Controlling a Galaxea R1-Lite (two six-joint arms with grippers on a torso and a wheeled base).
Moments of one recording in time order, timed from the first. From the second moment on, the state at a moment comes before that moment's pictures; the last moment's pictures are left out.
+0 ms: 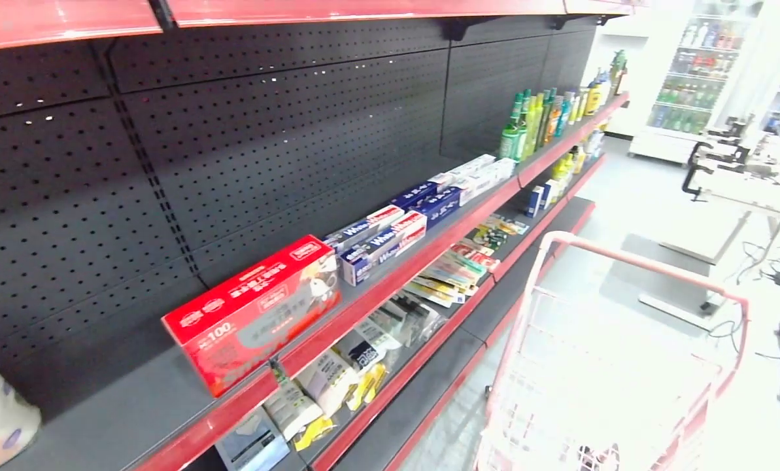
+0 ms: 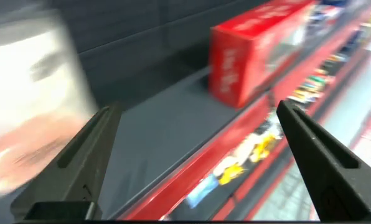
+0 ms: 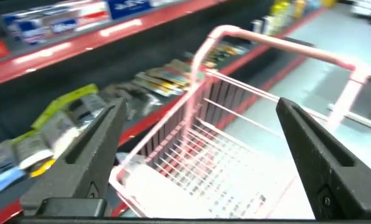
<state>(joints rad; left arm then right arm) 0.00 0.00 0.00 0.00 0.04 0.01 0.00 0.00 0.00 0.00 -0.01 0.00</state>
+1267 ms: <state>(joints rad) 0.00 0.00 0.00 0.00 0.04 0.01 0.00 0.00 0.00 0.00 0.00 -0.01</state>
